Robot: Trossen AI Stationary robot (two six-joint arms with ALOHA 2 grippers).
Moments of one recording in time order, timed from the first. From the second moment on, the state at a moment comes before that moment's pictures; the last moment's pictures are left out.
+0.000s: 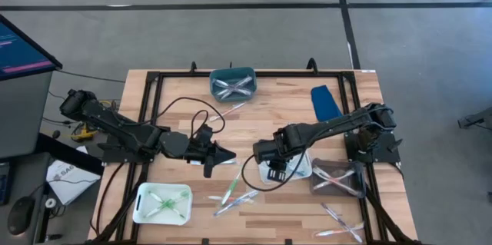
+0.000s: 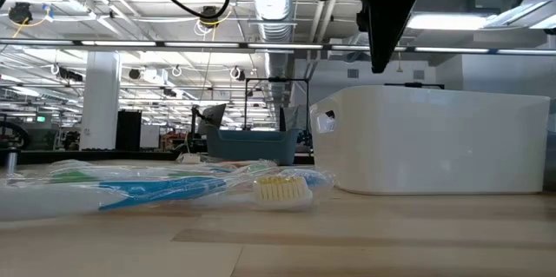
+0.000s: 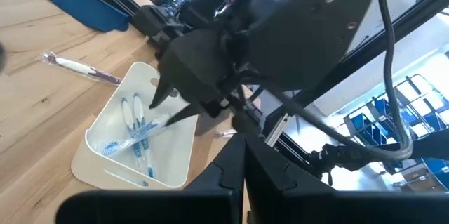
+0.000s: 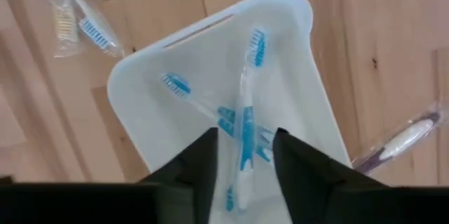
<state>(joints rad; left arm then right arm) -0.39 1.23 0.83 0.17 -0.37 -0.82 0.24 1.85 1.59 -1.18 0.05 0.47</state>
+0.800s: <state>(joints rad) -0.39 1.23 0.83 0.16 -0.37 -0.82 0.21 1.85 1.37 -0.90 -0.03 0.48</state>
